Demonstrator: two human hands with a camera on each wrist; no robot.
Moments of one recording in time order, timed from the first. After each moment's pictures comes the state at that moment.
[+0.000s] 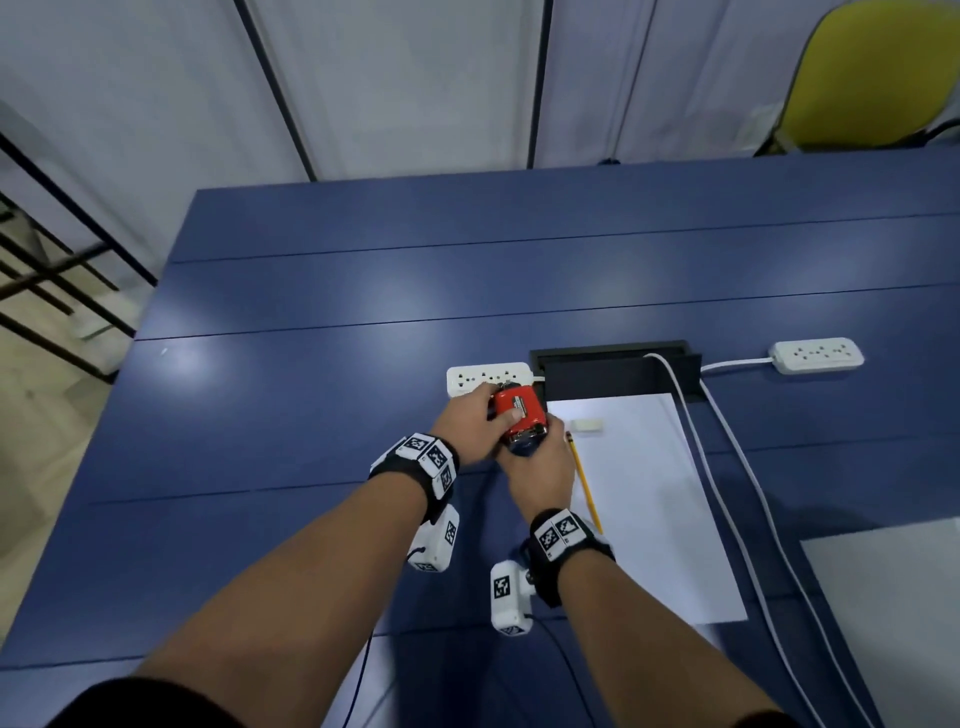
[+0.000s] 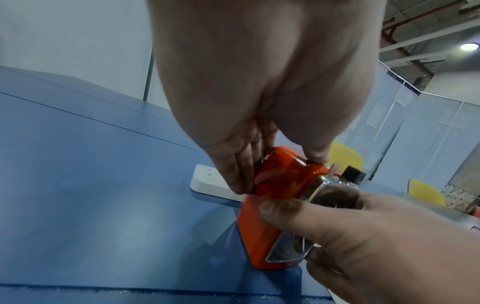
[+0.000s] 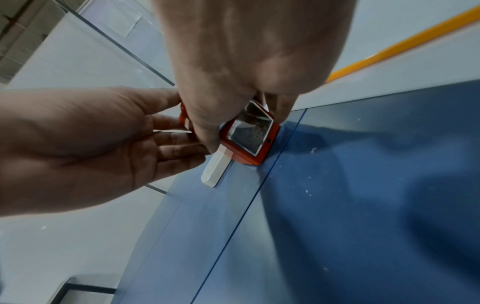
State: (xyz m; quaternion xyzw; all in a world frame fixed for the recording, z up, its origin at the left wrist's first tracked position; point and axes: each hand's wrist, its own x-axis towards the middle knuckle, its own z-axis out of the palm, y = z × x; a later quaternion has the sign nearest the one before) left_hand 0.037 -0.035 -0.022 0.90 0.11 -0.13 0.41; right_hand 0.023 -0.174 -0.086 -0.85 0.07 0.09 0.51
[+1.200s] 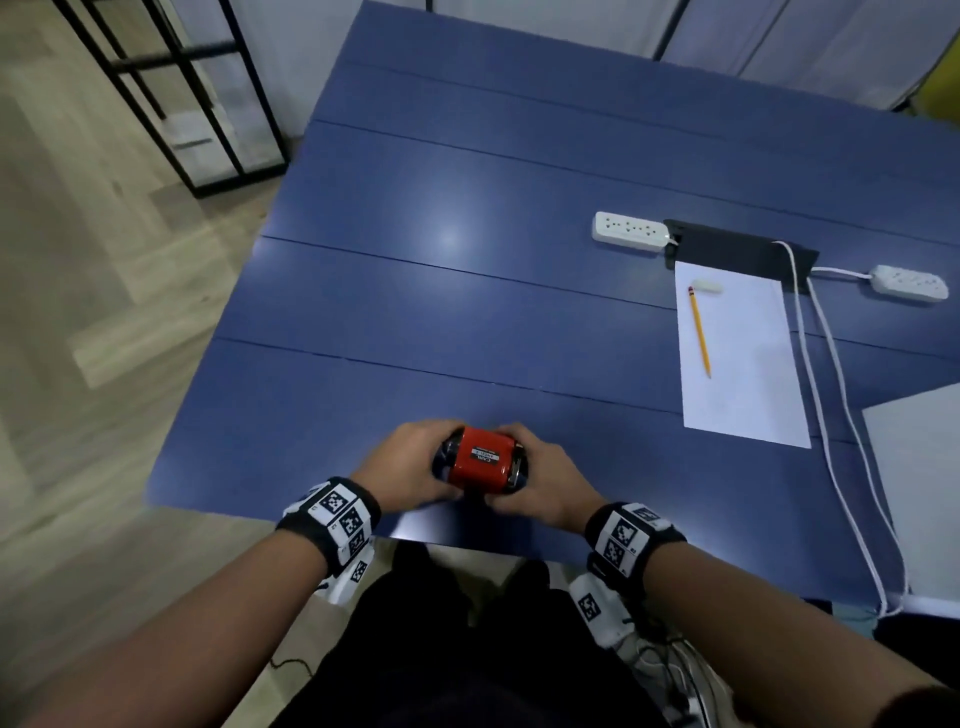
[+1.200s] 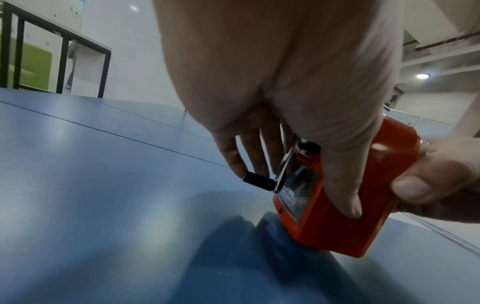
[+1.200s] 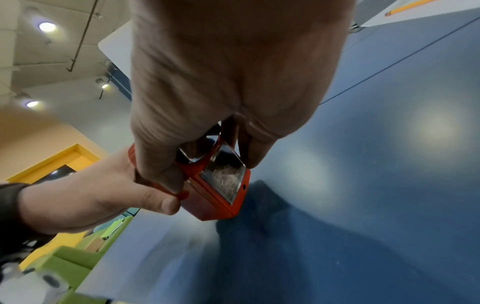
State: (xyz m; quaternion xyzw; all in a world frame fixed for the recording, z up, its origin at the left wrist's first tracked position) left_hand -0.428 0.078 -0.069 0.91 0.08 -0.11 0.39; right_hand -0.319 -0.145 -0.057 -0.82 -0.29 0.36 0.34
